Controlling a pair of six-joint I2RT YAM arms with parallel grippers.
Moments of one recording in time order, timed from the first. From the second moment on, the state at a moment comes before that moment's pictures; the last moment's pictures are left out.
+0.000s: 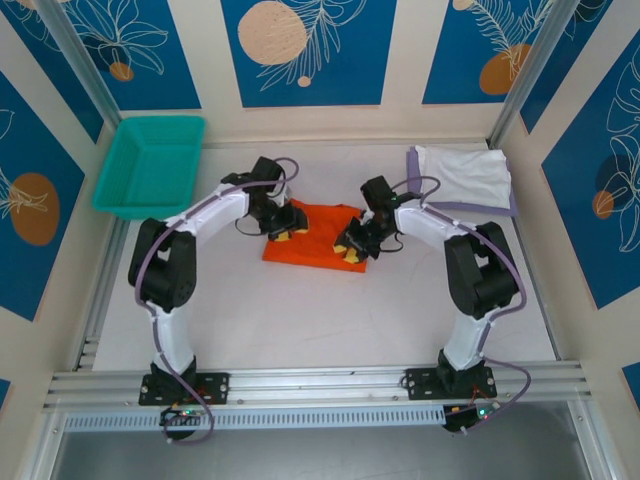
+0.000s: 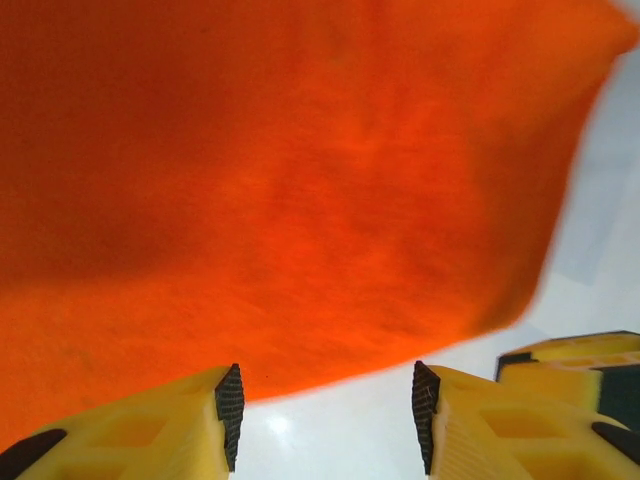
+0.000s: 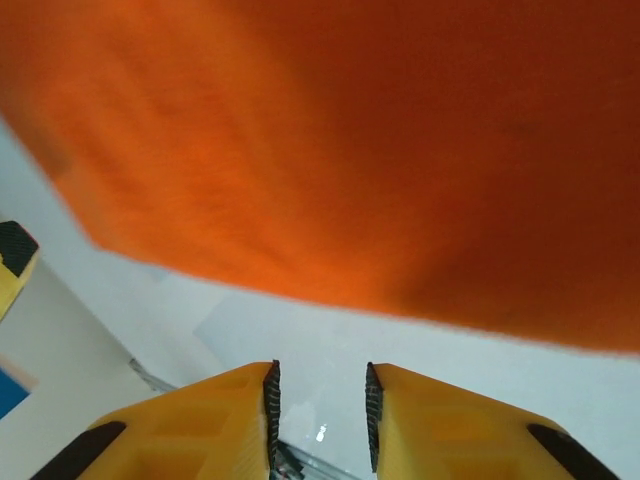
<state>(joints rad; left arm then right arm) -0.44 1.96 1.51 -0.80 0.45 -0.58 0.42 1.83 1.21 -0.69 -0.59 0.92</state>
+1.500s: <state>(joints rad) -0.22 1.88 1.27 -0.79 0.28 -0.44 0.48 2.35 1.85 -0.74 -0.59 0.78</state>
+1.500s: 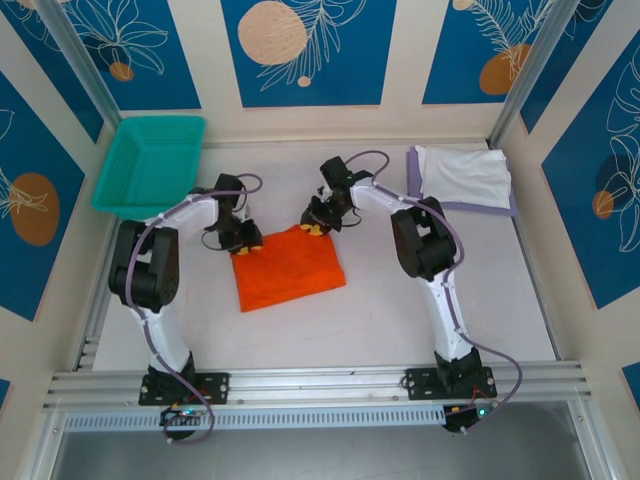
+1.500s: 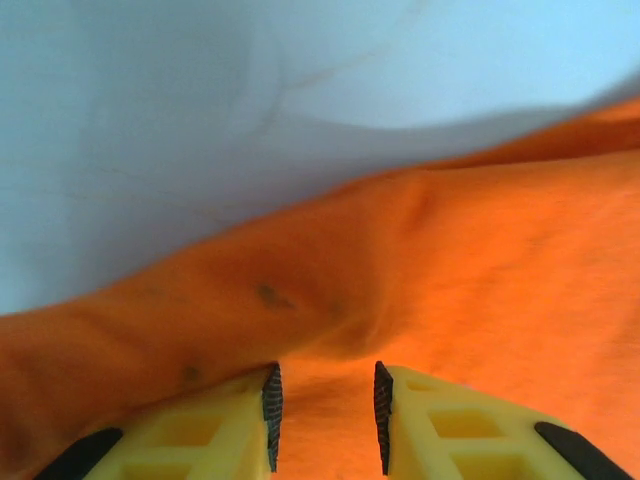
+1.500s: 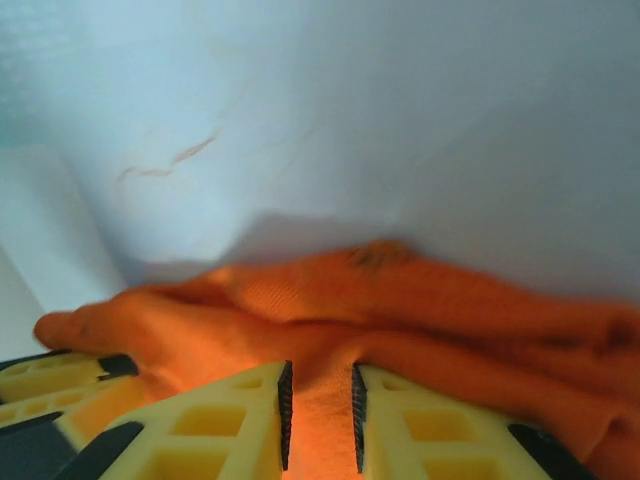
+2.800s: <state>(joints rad) -0.12 1.28 0.78 -0.73 0.35 -0.52 0.58 1.99 1.39 -0.65 -0.47 0.54</state>
